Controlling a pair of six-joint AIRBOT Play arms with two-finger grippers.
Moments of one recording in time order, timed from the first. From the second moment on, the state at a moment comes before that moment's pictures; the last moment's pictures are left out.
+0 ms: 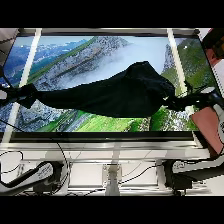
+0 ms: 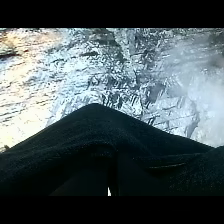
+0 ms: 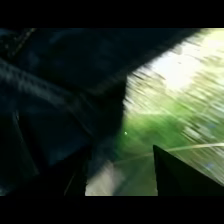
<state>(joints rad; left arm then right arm) 0.40 -1.19 0.93 1.26 -0.65 -1.41 -0.40 -1.59 1.02 -0.91 1.14 1.15</state>
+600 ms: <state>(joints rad) 0.40 -1.19 0.93 1.26 -0.62 -1.41 -0.26 -1.52 1.14 -0.74 0.80 1.21</state>
